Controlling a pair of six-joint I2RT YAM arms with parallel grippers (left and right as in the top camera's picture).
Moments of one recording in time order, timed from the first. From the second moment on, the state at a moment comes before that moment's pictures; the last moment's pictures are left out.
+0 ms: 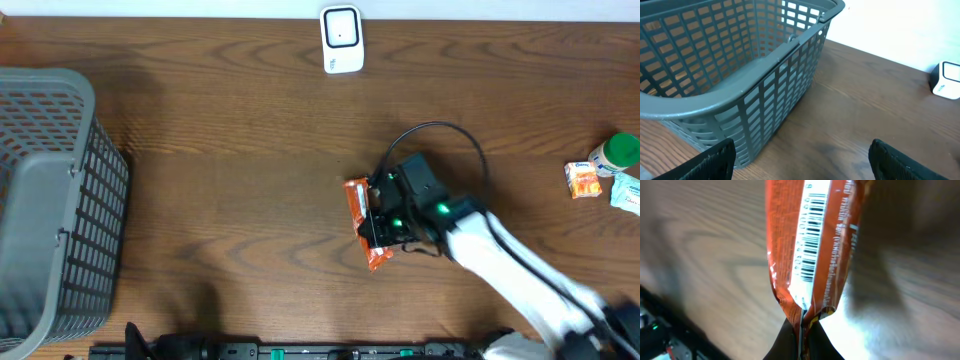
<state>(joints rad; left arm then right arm) 0.09 0.00 1.11 -1.44 -0.30 -0.22 0.53 1.39 0.79 -0.55 -0.40 0.38</state>
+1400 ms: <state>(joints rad) 0.09 0.00 1.11 -1.44 -0.30 -0.22 0.49 2.07 1.71 -0.27 0.62 -0.24</state>
